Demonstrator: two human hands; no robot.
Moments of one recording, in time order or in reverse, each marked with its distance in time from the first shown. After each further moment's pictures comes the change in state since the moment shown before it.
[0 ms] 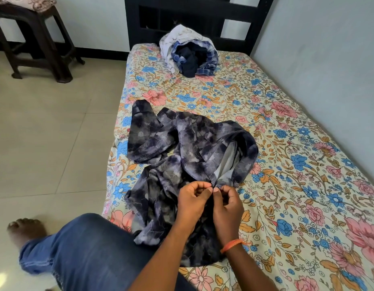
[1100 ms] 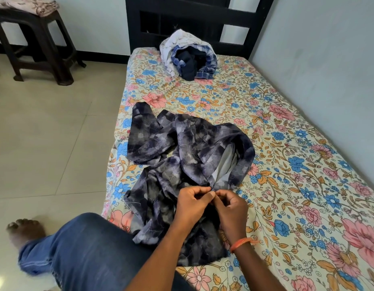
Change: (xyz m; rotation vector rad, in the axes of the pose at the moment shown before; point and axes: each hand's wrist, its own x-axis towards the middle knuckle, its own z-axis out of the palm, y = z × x) left_hand -0.008 0.005 -0.003 0.059 -0.058 0.035; right_hand 0.012 0.004 -0.023 -0.055 -0.184 -0.039
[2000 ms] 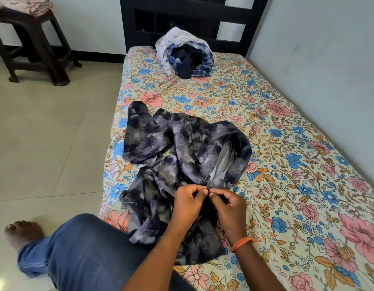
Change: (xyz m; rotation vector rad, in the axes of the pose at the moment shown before) left_hand 0.003 -0.005 -0.002 0.221 0.014 0.109; right_hand 0.000 -0.001 -0.008 0.106 -0.053 0.047
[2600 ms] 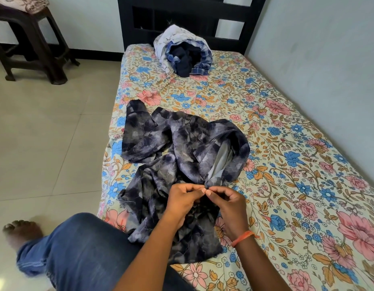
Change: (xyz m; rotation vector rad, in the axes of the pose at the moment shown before) left_hand 0.009 -0.003 -0.007 -0.350 -0.085 -0.249; right_hand 0.005 -0.004 -0.004 0.227 -0.076 0.183
